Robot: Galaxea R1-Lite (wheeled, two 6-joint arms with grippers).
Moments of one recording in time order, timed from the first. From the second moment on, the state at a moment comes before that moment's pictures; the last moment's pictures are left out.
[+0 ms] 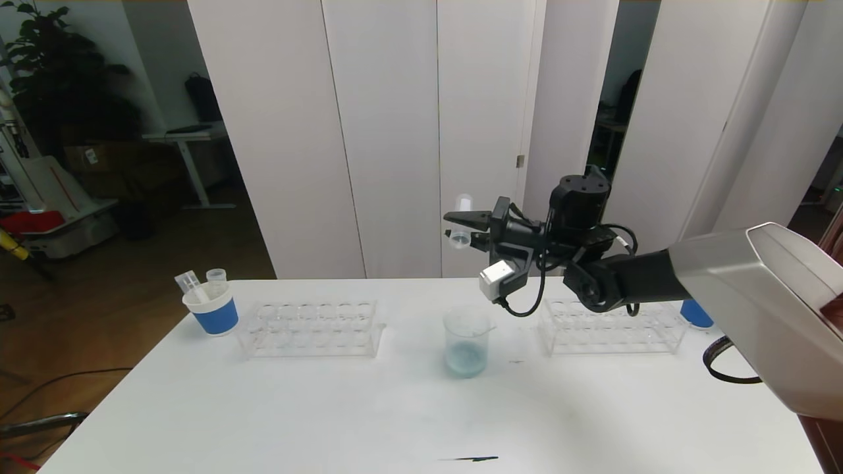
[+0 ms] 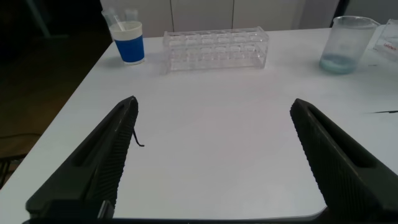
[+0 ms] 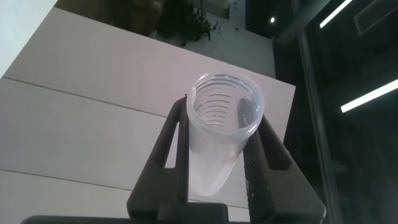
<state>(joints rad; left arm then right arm) 0.00 0.00 0.00 0.00 -0.02 0.02 0.40 2.43 -1.72 -0.79 0.80 -1.81</state>
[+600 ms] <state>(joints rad) 0.00 0.00 0.00 0.00 -0.02 0.02 0.45 2.29 -1.81 -0.77 0.58 -1.57</state>
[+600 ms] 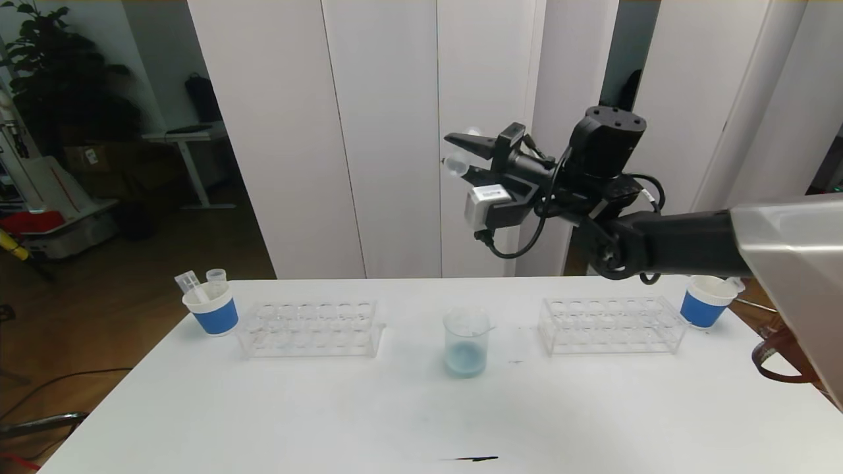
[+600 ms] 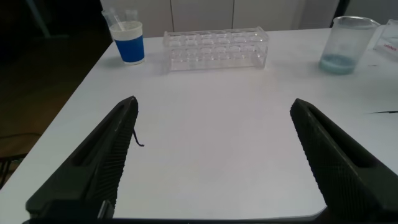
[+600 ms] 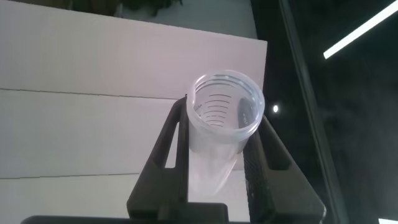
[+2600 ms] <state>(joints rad) 0.00 0.00 0.00 0.00 -0.02 0.02 -0.11 1.87 -1.04 -0.94 -0.25 0.10</state>
